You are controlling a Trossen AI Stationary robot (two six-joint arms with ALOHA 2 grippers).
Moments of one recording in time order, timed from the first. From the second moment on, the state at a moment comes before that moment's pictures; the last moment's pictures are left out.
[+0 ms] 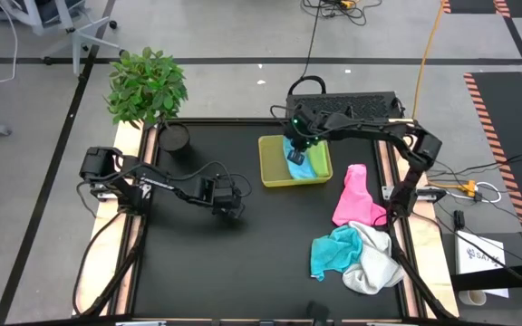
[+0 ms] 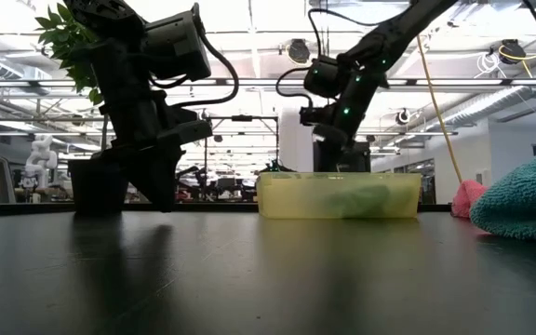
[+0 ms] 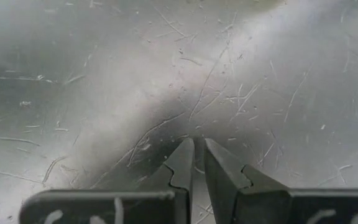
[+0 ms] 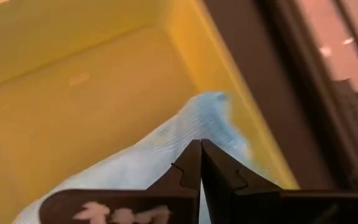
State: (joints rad) left arm -0.05 1.64 0.86 -0.47 -0.25 -0.99; right arm -0.56 1.77 1.20 -0.47 0.00 -0.20
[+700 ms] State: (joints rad) left arm -0.05 1.64 0.86 -0.47 -0.25 -1.01; right arm -0.62 1.86 1.19 -0.37 0.05 -0.20
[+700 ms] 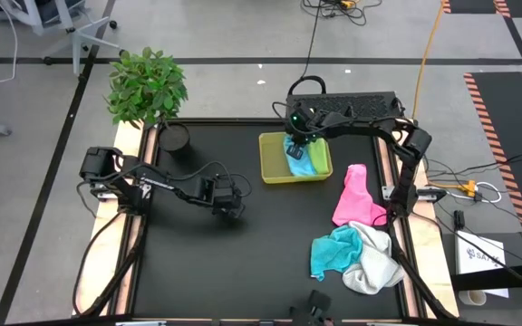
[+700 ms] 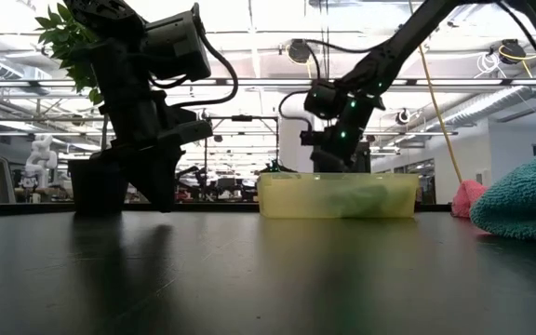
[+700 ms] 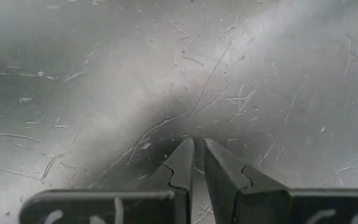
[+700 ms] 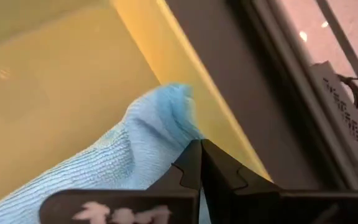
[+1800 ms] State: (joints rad) left arm -0.05 1.64 0.86 -0.47 -0.25 -1.01; right arm -0.52 1.78 0.97 -0.35 -0.16 -0.05
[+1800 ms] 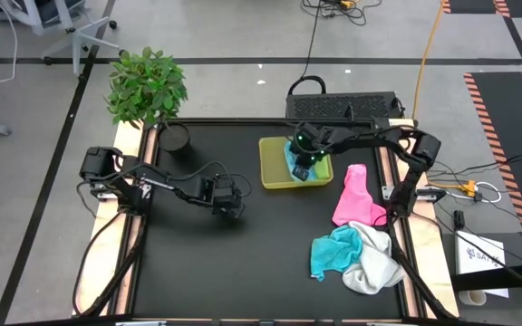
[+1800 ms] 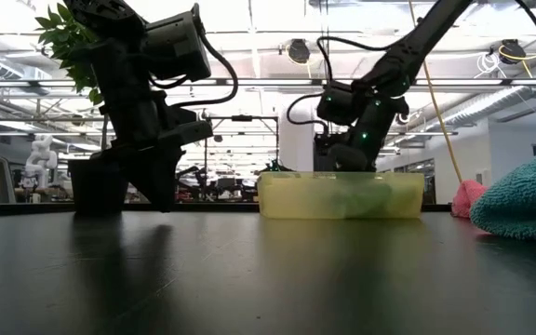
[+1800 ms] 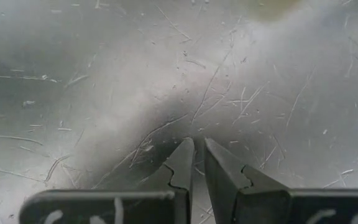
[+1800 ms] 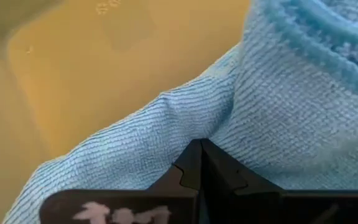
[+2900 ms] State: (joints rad) left arm -0.05 1.64 0.86 -0.47 -0.26 -1.02; right arm -0.56 1.87 1.12 -0.31 0.05 -0.22
